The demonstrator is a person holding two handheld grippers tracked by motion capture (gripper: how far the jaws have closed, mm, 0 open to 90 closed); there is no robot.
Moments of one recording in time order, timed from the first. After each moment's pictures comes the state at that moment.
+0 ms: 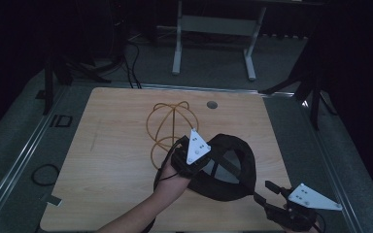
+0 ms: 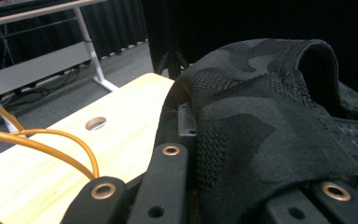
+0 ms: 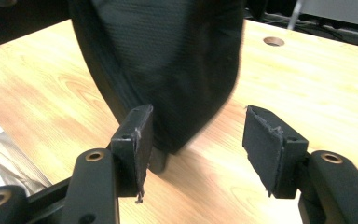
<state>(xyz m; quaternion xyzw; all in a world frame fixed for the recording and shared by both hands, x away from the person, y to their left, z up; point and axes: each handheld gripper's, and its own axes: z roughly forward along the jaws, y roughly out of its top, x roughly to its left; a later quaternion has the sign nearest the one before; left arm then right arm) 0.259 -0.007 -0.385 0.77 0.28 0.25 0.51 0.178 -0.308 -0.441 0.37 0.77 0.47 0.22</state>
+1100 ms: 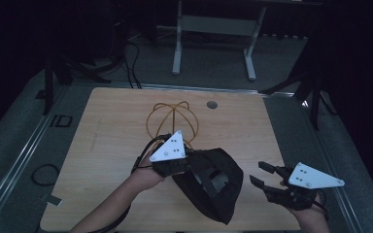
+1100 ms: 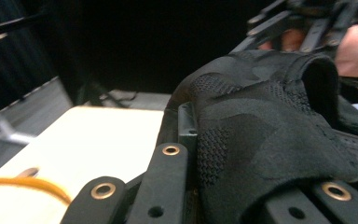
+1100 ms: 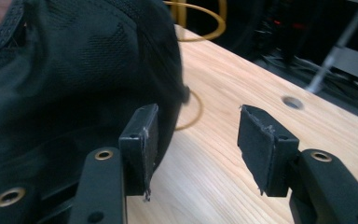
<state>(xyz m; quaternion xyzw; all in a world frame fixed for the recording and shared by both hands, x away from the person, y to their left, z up) 0.271 0.049 -0.383 0.80 0.08 0.14 0.58 0.214 -0.295 -0.396 0.24 0.80 0.50 0.21</state>
